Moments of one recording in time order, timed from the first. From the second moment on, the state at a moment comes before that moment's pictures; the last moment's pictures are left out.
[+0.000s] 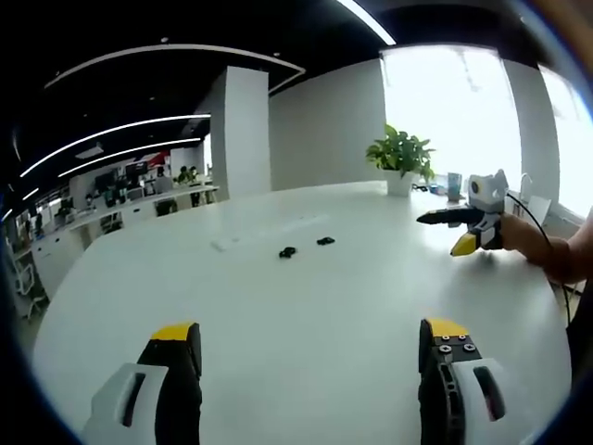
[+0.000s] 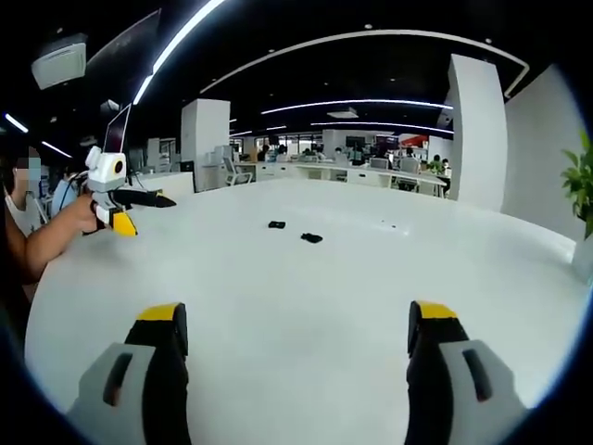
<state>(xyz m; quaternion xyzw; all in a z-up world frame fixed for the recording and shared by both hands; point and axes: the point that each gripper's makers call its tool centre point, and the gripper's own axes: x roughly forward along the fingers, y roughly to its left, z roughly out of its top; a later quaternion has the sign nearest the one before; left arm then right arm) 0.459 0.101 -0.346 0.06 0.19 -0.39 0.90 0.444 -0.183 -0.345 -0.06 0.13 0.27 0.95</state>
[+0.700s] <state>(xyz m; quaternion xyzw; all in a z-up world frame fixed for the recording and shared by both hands) 0.463 0.103 -0.346 0.07 0.18 -0.38 0.90 0.443 -0.186 -0.345 -0.06 0.14 0.26 0.95</state>
